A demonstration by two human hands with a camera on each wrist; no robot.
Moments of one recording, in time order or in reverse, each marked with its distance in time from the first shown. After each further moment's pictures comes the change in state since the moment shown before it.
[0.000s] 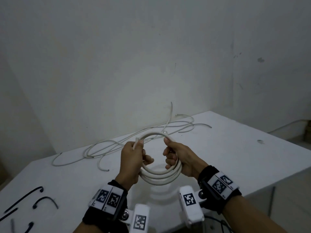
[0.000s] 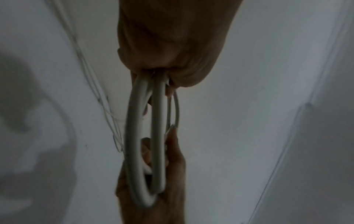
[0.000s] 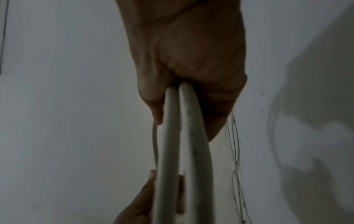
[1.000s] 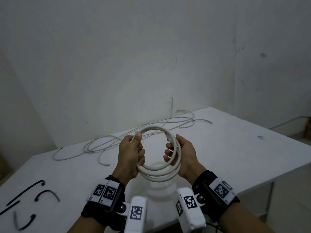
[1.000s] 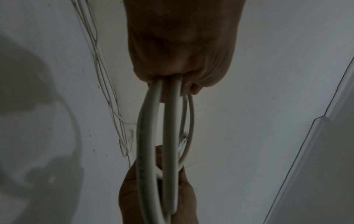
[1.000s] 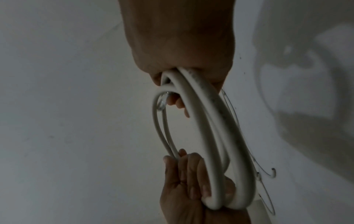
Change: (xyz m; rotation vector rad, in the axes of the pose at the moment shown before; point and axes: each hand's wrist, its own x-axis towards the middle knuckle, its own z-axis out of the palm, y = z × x) left_hand 0.002 0.001 -0.005 -0.251 -0.039 -0.066; right_hand -0.004 0.013 0.011 0.483 0.129 0.017
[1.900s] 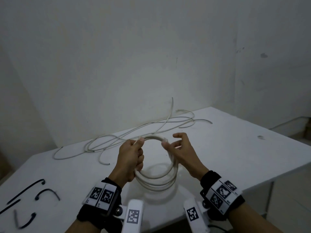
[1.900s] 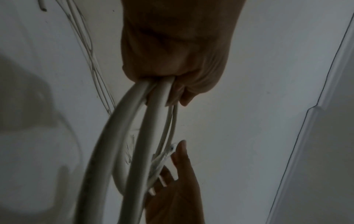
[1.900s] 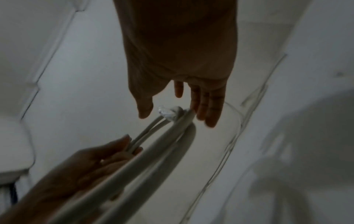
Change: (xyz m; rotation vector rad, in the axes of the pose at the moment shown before) left_hand -0.002 -0.004 -0.012 0.150 -0.055 -0.097; right_hand 0.002 -0.001 -0.022 -0.958 0.025 -0.507
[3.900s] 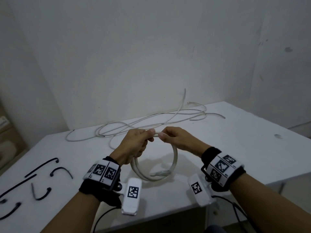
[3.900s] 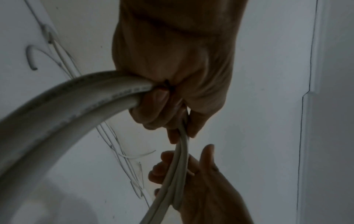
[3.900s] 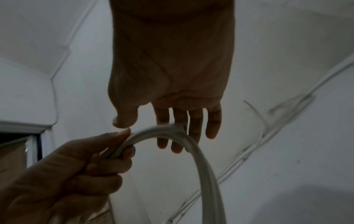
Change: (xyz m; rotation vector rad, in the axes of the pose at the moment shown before) left_hand 0.009 0.008 -0.036 0.341 -0.149 0.018; right_hand 0.025 -0.026 0.027 -0.410 -0.483 -0.178
